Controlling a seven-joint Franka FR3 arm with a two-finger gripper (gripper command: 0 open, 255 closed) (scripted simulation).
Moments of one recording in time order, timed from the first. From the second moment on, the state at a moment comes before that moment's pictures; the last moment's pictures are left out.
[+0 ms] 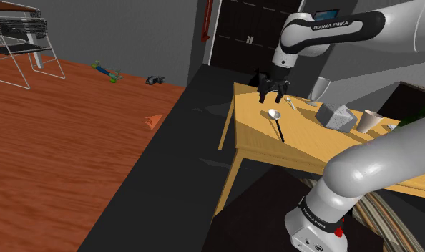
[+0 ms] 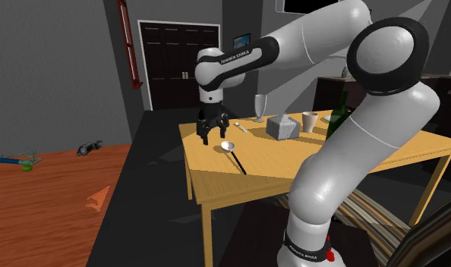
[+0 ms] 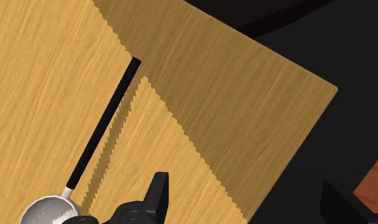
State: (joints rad) arm -0.19 -0.46 -0.14 -2.34 -0.06 1.83 0.10
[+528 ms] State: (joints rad) arm -0.28 -0.27 -0.22 -2.32 -0.10 1.96 0.18
